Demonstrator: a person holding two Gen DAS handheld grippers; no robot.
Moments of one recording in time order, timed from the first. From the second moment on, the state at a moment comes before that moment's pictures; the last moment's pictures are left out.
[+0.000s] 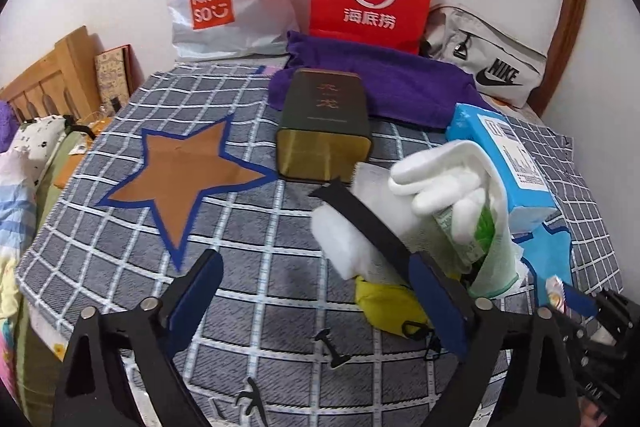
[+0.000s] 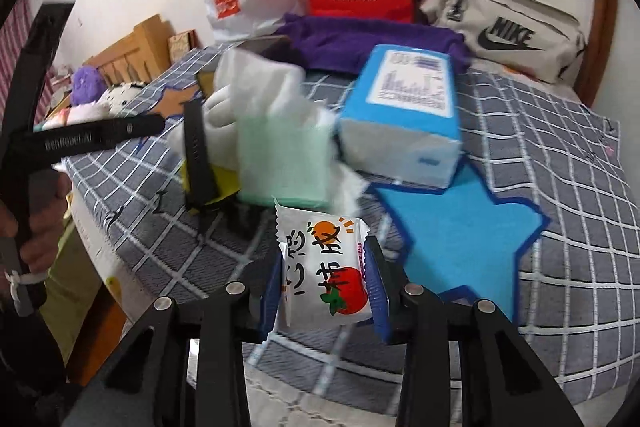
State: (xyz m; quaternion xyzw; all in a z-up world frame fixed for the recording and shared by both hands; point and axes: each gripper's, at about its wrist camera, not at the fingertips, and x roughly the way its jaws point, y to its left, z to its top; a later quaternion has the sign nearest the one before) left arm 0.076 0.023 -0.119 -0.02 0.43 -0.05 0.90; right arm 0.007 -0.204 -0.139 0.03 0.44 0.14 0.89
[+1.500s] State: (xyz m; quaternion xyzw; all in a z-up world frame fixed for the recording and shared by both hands) left arm 0.119 0.084 -0.151 -0.07 0.50 -0.03 0.86; right arm 0.038 -0.228 -0.148 0.04 0.46 0.12 0.88
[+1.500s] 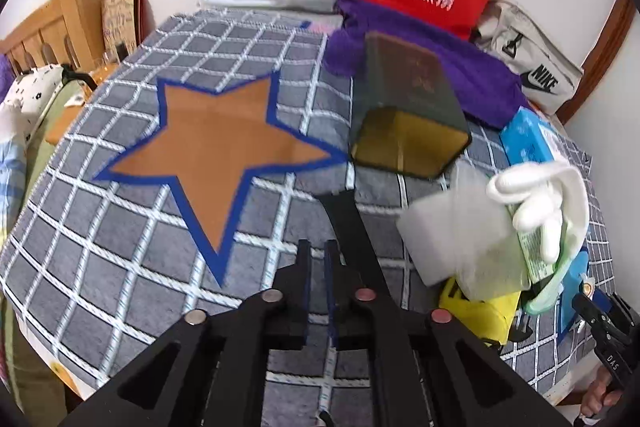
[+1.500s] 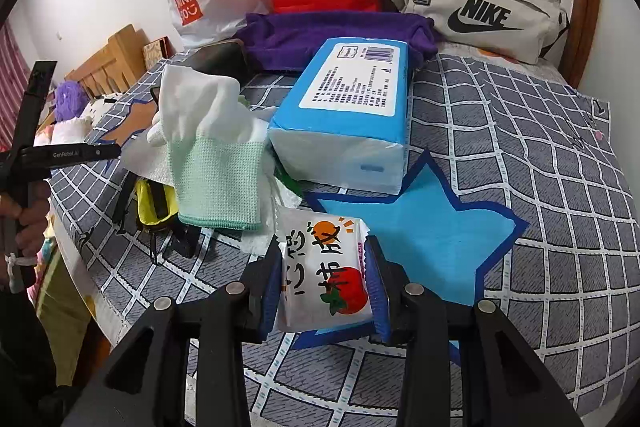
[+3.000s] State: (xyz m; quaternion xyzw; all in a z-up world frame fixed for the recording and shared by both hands) left arm 0.122 0.074 -0.091 -0.01 0.44 -0.01 0.90; right arm 0.077 -0.240 -0.074 0.03 0.40 0.10 0.91
